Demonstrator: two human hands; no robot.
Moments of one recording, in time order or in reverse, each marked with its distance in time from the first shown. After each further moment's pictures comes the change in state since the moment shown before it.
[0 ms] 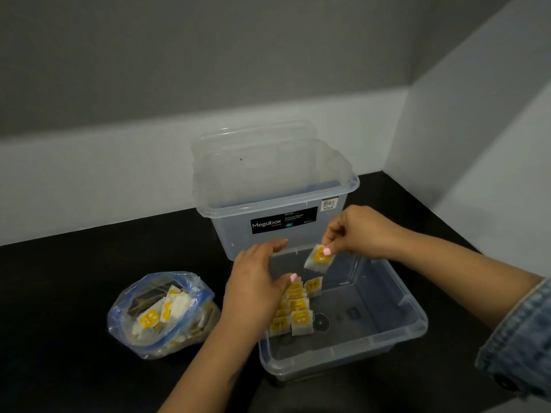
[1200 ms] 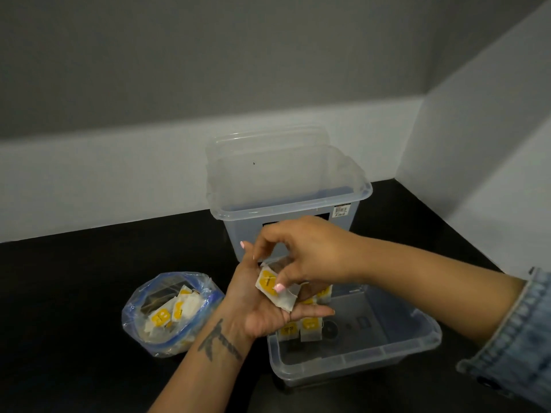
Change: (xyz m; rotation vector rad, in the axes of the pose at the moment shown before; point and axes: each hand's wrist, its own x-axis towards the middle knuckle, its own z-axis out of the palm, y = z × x) left_hand 0.007 0.026 -0.021 -1.622 -0.370 -0.805; right_hand -0.008 -0.089 0.018 -0.065 -0.104 -0.481
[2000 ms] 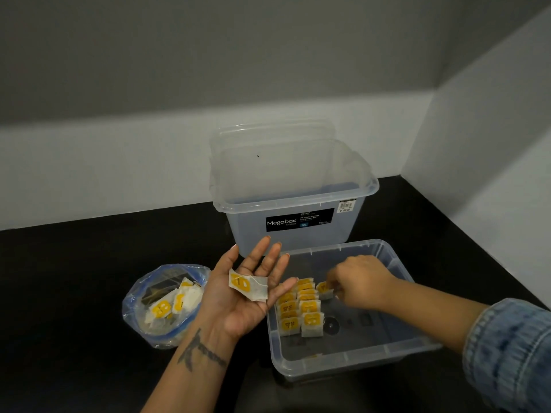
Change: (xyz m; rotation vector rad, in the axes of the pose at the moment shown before) left_hand 0.004 0.010 -0.057 -0.232 -0.033 0.112; right_hand -0.031 0.123 0.074 -0.536 -0.086 0.266
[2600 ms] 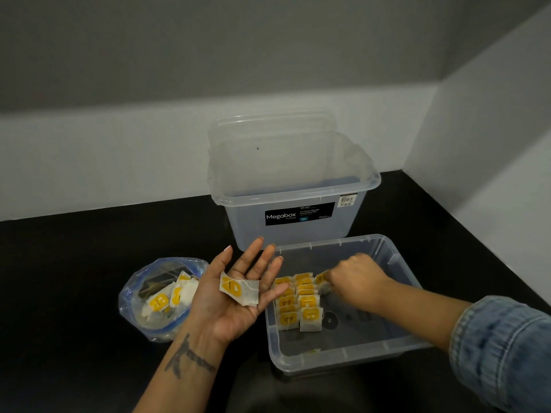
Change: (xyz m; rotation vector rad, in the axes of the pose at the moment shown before) left_hand -0.004 0.001 -0.015 -0.011 0.005 -0.001; right_hand 0.007 -0.008 0.010 -0.321 -0.047 -0.007
